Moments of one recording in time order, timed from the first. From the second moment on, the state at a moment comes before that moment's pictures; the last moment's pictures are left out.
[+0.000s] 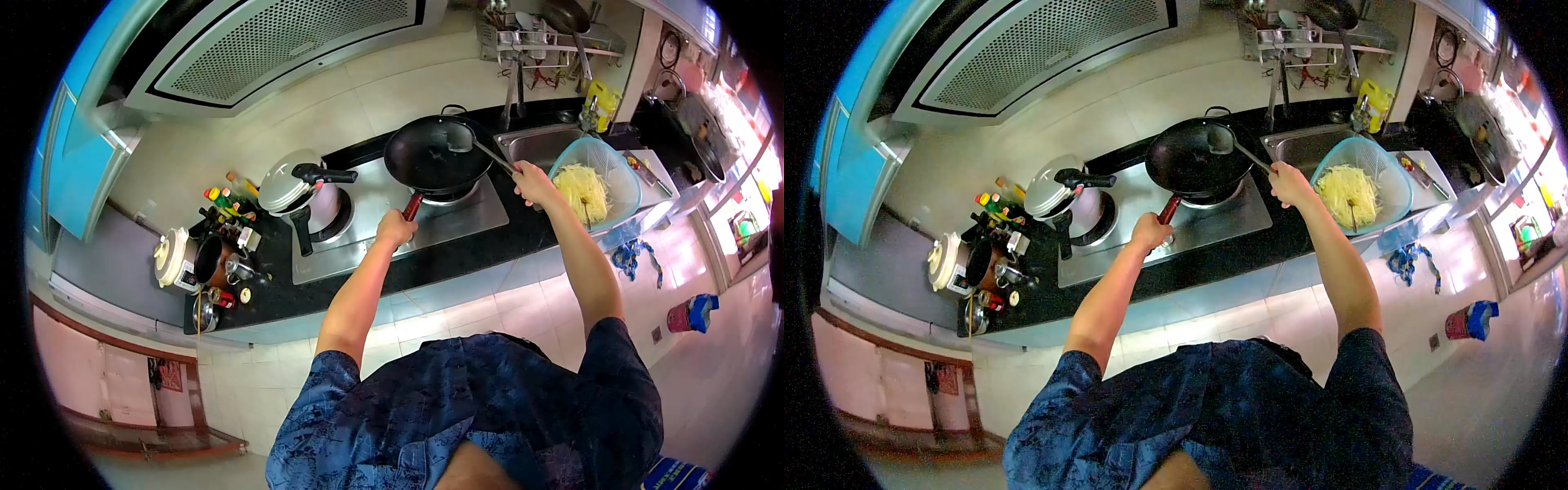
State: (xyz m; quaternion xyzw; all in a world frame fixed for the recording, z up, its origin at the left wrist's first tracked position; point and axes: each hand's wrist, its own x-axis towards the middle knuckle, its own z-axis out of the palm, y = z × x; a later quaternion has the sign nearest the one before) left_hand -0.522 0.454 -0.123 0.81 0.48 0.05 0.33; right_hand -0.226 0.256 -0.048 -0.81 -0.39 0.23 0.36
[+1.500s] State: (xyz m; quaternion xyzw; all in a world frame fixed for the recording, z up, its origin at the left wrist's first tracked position) left_hand -0.758 0.339 -0.204 0.60 0.66 0.29 0.35; right_hand -0.207 0.343 -0.108 -0.83 -0.55 -0.01 0.07
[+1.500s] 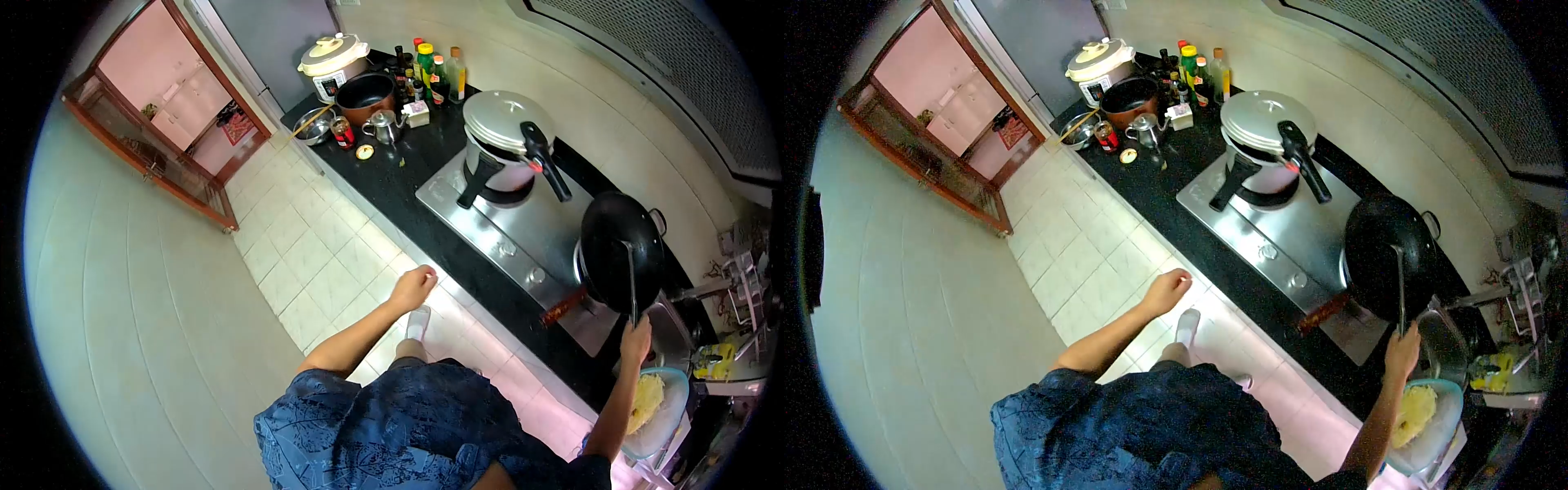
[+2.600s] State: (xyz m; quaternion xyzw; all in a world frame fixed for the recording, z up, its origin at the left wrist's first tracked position) left_hand -1.069 0.726 -0.246 0.57 0.59 0.37 0.43; right_hand -0.397 0.267 -0.040 -0.89 -0.38 -0.13 0.23
